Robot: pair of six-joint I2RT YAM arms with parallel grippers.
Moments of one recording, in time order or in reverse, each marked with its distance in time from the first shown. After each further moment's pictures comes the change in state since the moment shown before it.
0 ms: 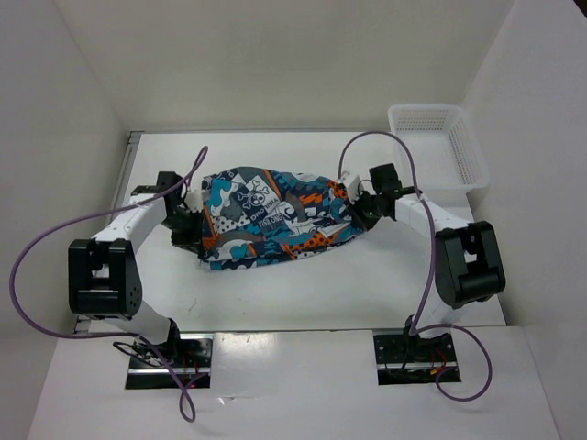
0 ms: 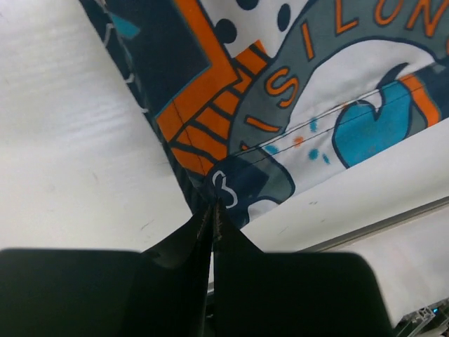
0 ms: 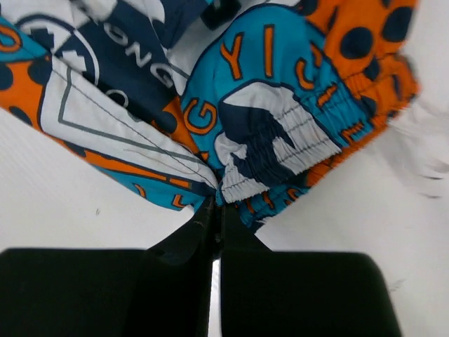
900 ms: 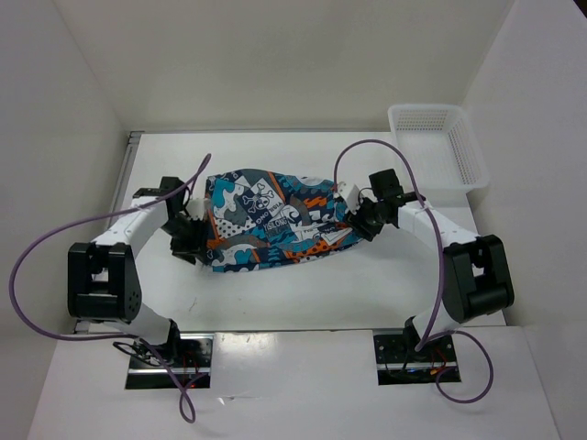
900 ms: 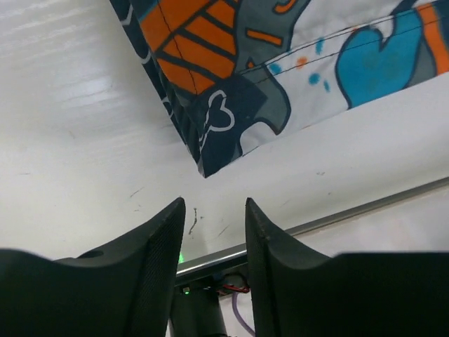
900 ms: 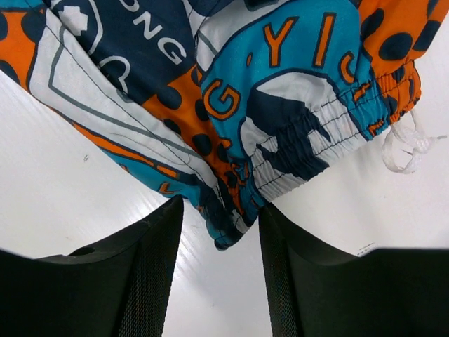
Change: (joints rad) left arm -0.041 -0.023 -0.055 -0.079 -0.069 0.002; right arm 0.034 -0.099 -0.079 -0.079 0.095 -0.192
